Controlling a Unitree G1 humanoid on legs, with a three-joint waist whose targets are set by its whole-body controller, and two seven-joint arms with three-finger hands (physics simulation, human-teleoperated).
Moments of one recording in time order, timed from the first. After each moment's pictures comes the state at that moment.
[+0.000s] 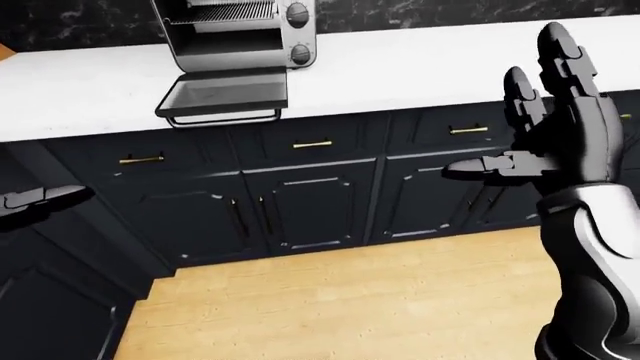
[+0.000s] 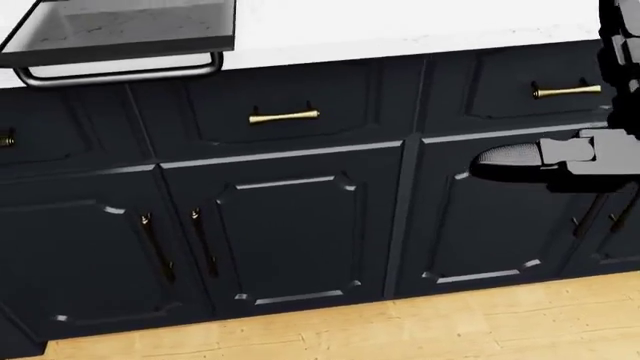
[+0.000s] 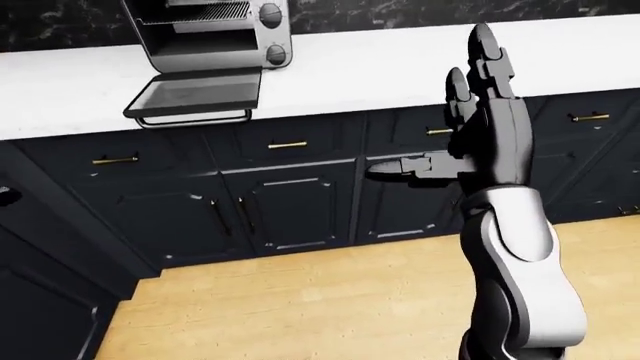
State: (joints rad) left arm -0.22 0.62 0.74 -0.28 -0.40 0.54 -0.05; right arm -0.44 -0.34 -0.33 -0.68 0.32 0.78 -0.05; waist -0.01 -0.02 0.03
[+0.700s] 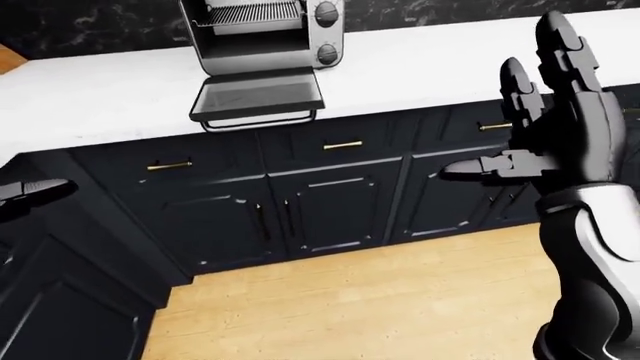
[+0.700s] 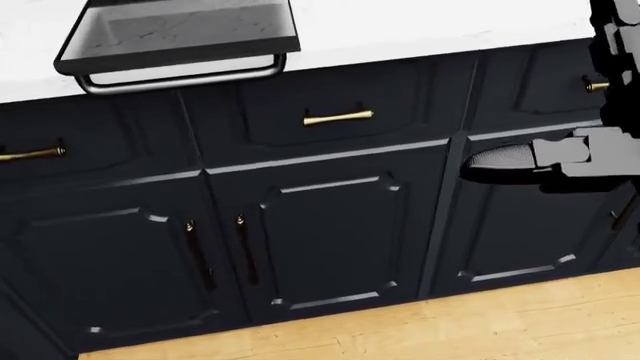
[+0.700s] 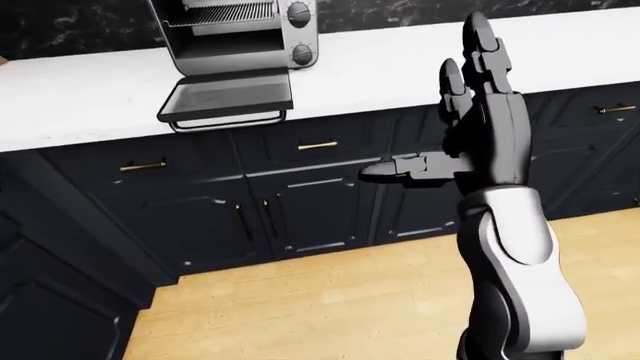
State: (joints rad) left arm -0.23 0.64 0.77 -0.30 -0.41 0.53 -0.05; right arm -0.45 -0.33 -0.31 -0.71 0.34 0.78 -0.05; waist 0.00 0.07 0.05
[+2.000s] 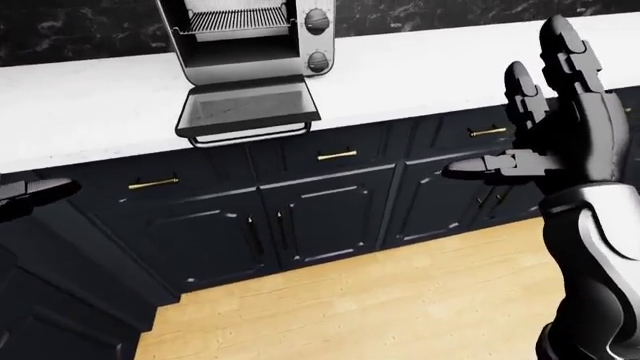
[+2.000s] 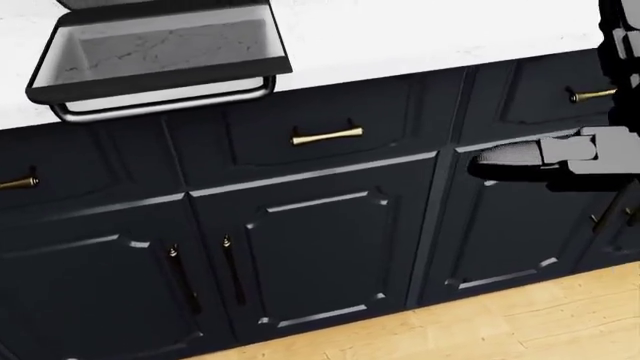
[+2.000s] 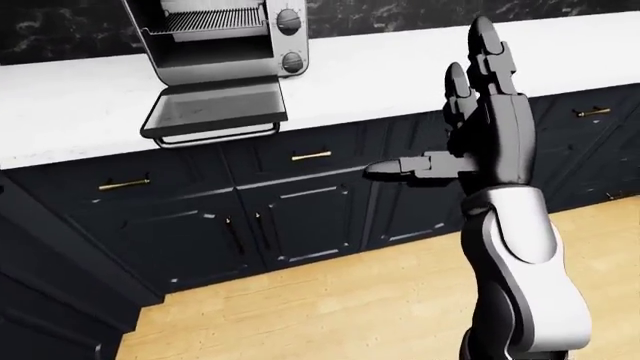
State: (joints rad) left arm -0.23 0.65 0.77 -0.31 -0.43 0.57 -0.05; right arm -0.45 -0.34 -0.33 -0.71 0.34 0.80 -0.06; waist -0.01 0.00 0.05
